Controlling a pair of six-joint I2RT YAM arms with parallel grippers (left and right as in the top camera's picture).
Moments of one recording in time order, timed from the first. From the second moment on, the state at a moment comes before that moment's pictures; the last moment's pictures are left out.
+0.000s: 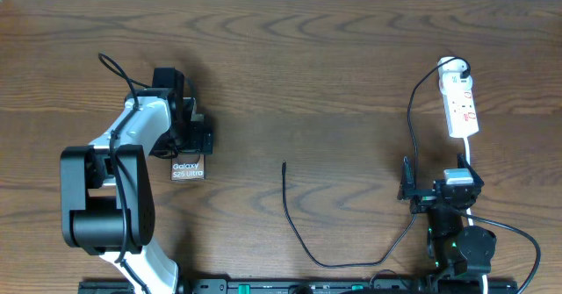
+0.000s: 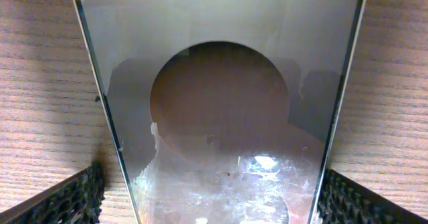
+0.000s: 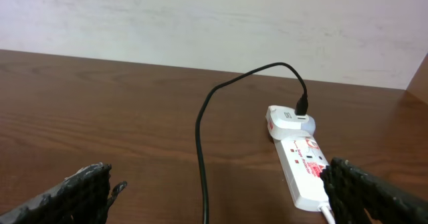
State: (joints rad) left arm 0.01 1.87 1.12 -0.79 0.02 -0.01; right arm -0.02 0.01 0.01 -0.07 -0.07 -0.08
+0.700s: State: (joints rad) left arm 0.01 1.86 1.10 -0.75 0.01 -0.01; right arm -0.02 0.01 0.01 -0.07 -0.07 -0.08
